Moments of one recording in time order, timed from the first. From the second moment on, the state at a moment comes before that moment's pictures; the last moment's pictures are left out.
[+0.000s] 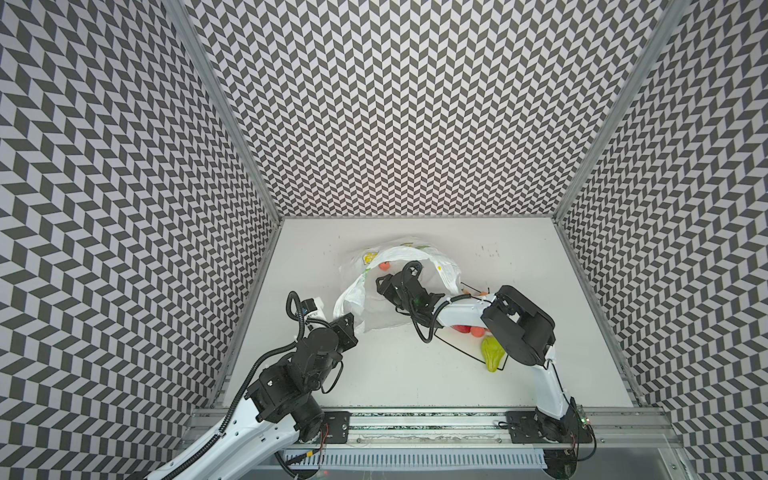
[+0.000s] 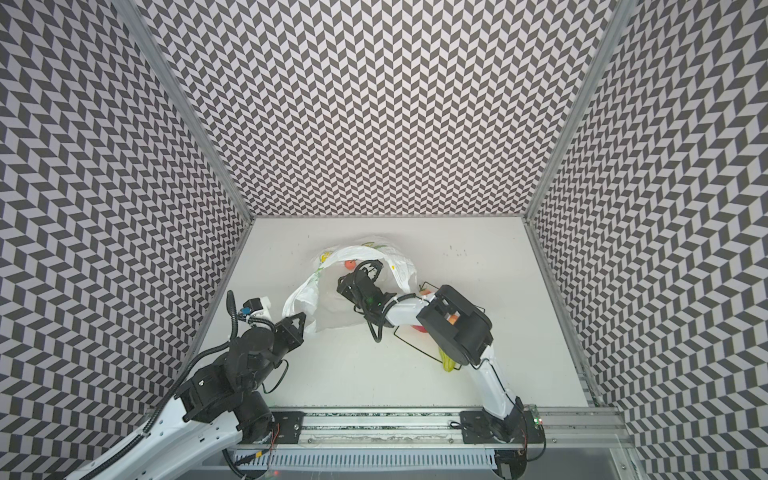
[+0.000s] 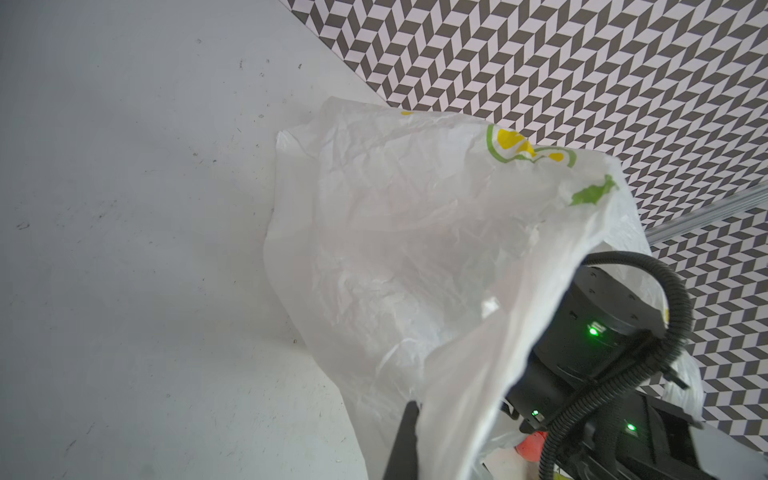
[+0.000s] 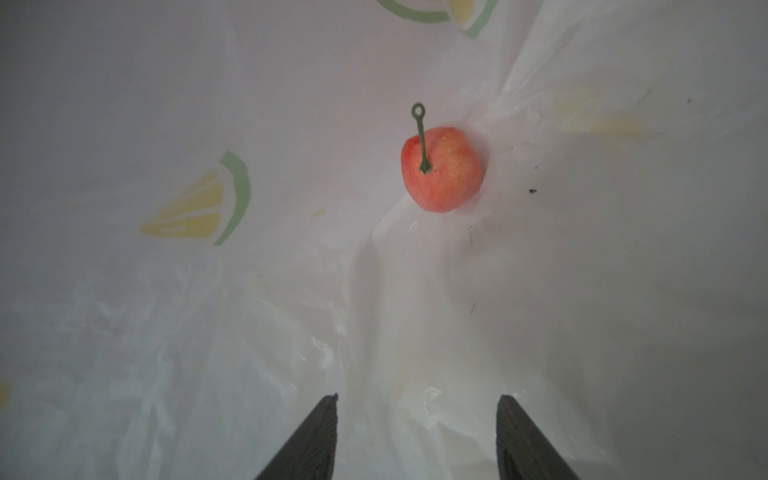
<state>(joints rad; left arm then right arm) -0.83 0.44 0.51 -0.52 -0.48 -1.02 0.87 2.15 1.31 0.35 0.18 1.32</state>
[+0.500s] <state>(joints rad) -0.83 0.43 0.52 -0.52 -0.45 -0.98 0.79 2.29 1.52 0.33 0.19 1.39</state>
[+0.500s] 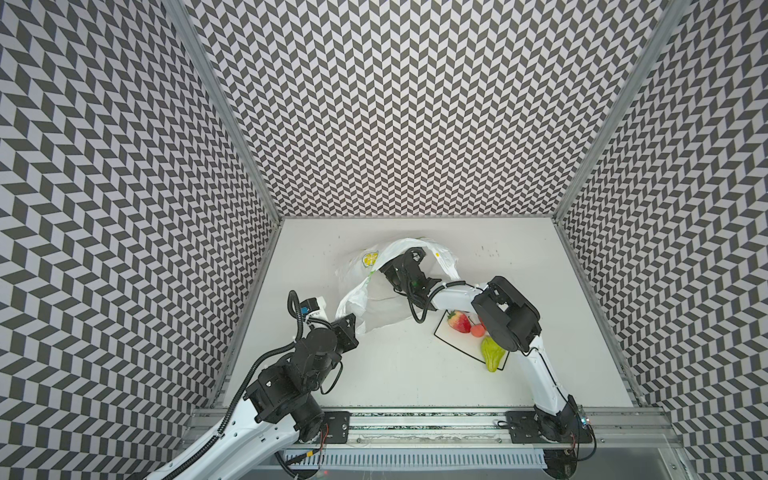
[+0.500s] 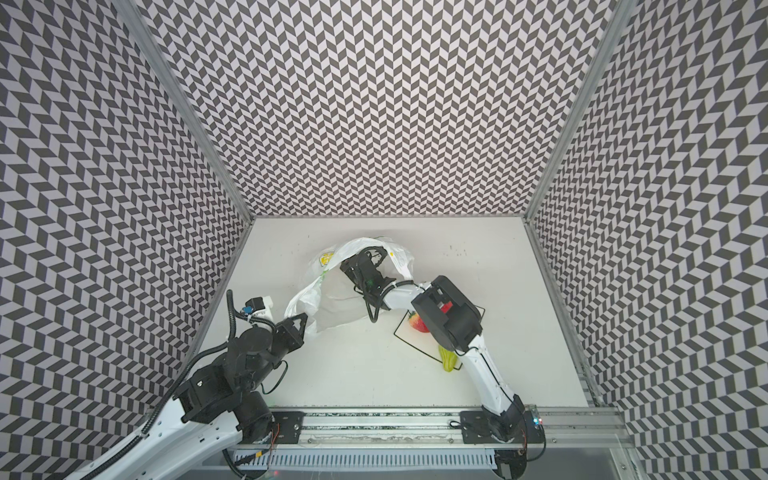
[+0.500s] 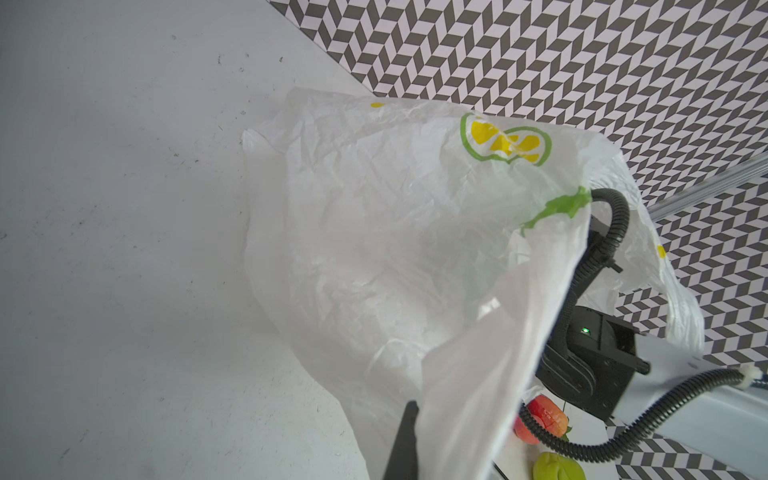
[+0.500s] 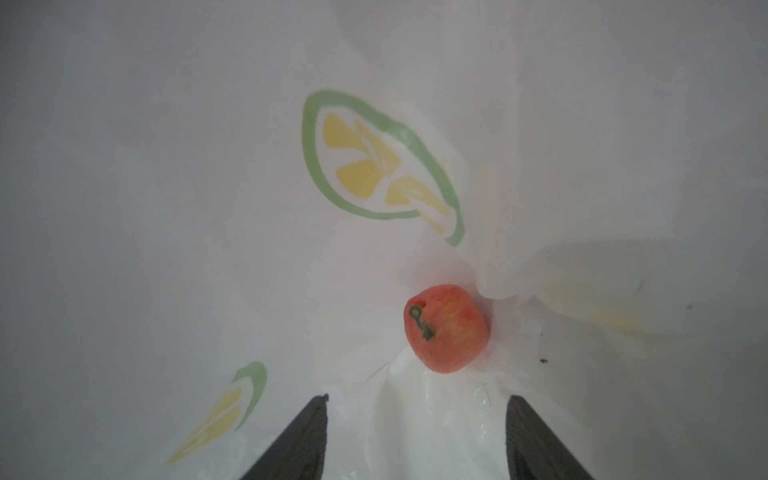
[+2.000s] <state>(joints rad) -0.83 0.33 0.49 -0.46 -0.17 -0.85 0.78 2.37 1.55 0.45 -0.01 1.19</state>
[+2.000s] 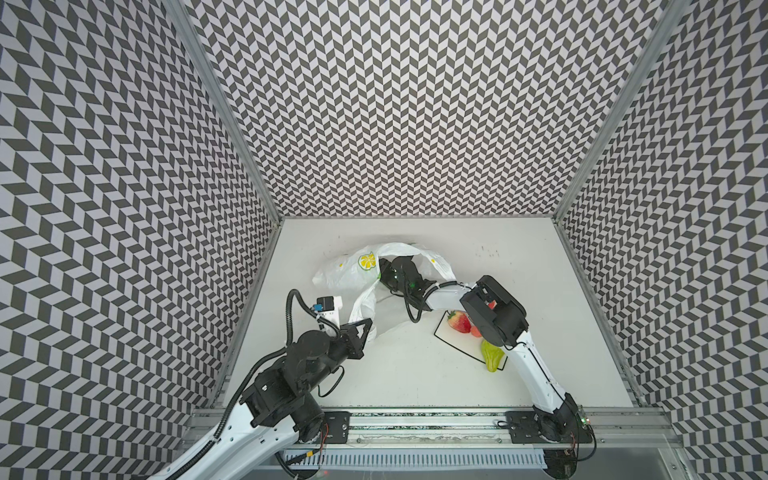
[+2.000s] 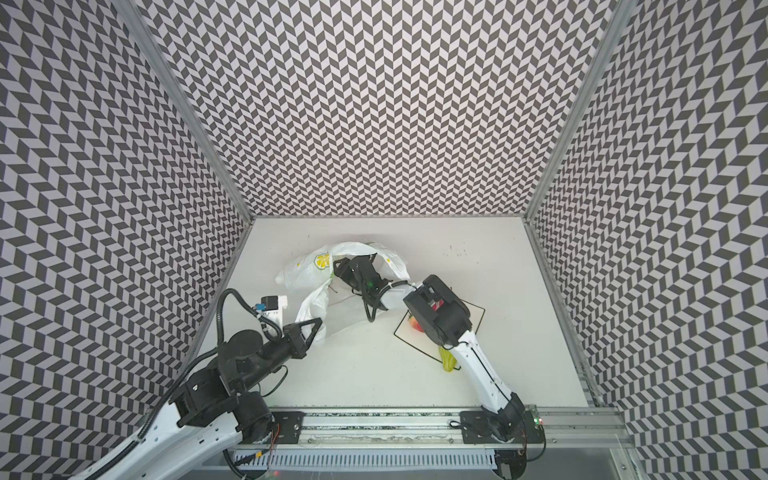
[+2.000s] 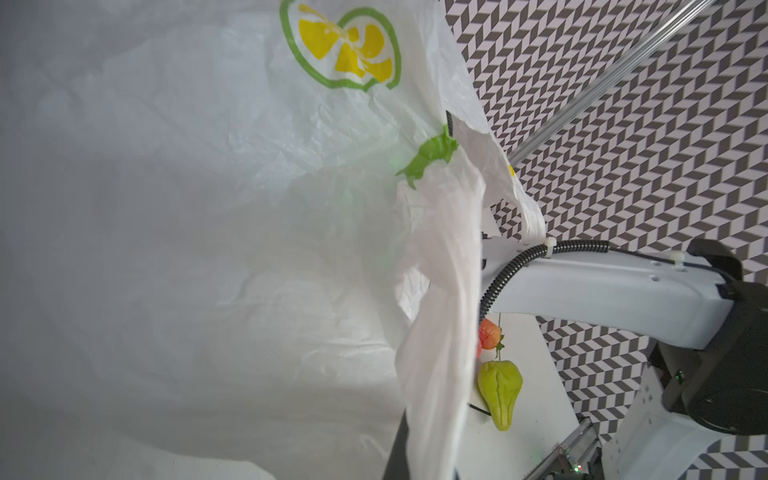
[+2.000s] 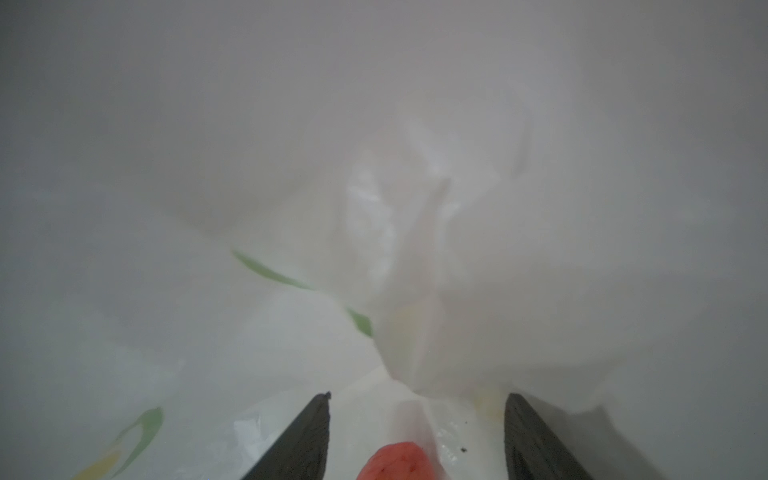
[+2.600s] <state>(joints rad) -0.84 0.35 0.46 -0.71 -0.22 -1.10 0.87 2.31 1.51 0.33 0.02 1.02</state>
